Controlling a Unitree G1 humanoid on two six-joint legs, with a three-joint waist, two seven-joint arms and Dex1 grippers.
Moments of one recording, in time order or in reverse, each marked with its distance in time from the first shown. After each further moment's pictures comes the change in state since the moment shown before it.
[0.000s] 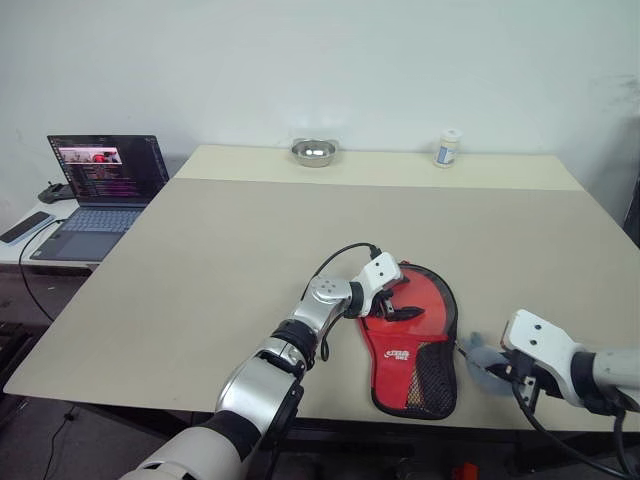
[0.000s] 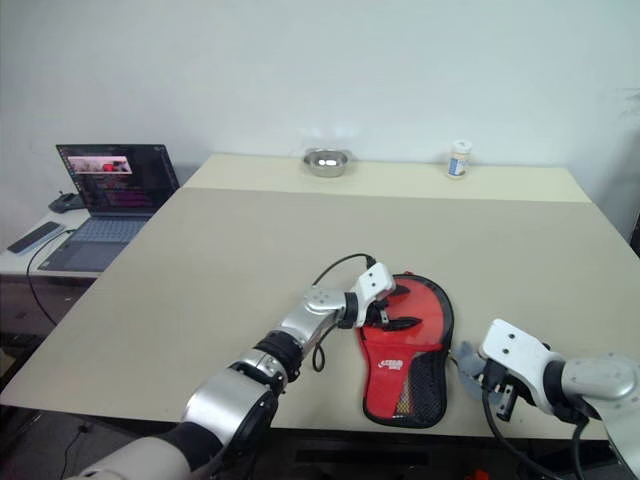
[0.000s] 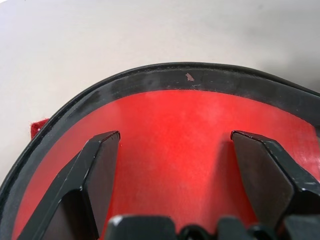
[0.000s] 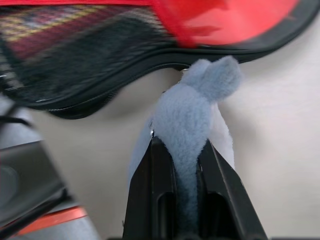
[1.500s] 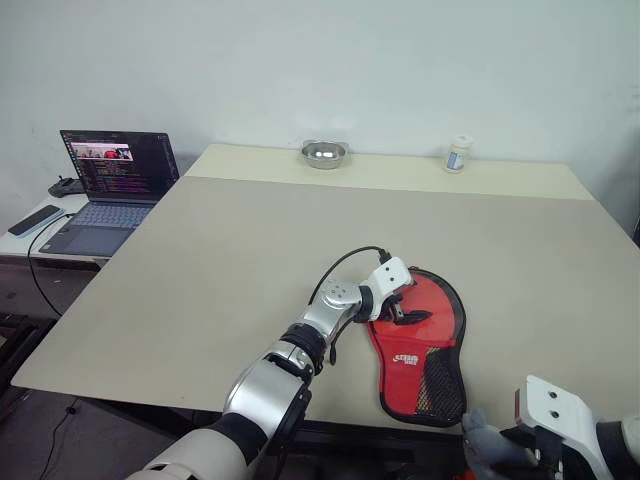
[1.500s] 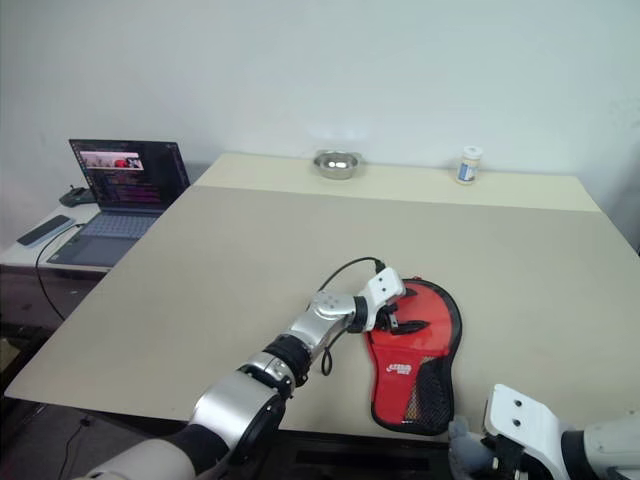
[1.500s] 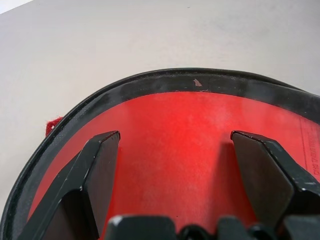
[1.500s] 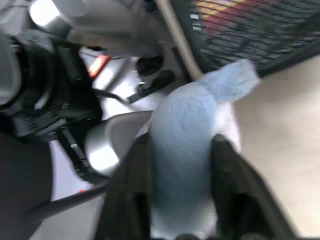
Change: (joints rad) left arm 0.002 -0.029 -0.010 0.015 0.036 -0.010 0.065; right arm 0.354 -0.065 -0.179 -0.195 0.257 0.019 0.092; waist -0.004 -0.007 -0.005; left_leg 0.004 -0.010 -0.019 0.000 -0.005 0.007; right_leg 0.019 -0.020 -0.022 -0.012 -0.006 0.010
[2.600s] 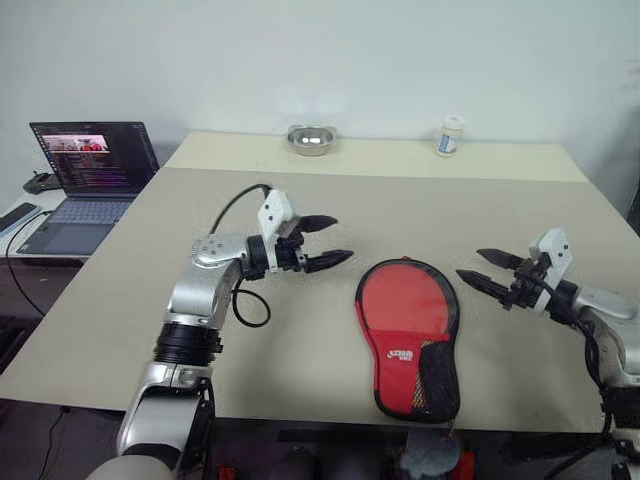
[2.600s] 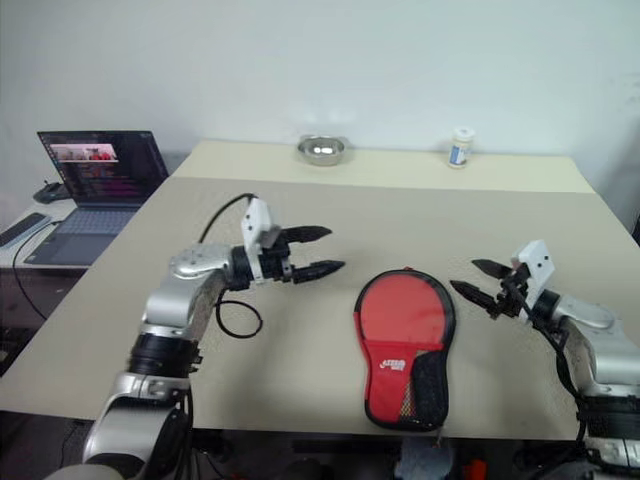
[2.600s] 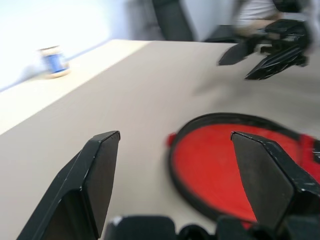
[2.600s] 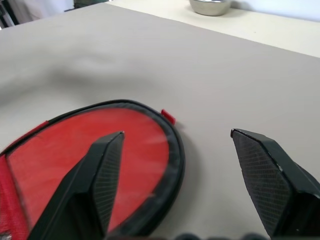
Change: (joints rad) left arm 0.264 0.482 0.238 -0.979 -0.363 0.530 -0.233; right arm -0.966 0.417 0.197 1.215 -0.091 -0.659 -0.056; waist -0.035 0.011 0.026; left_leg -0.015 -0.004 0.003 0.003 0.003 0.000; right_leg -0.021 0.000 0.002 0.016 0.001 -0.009
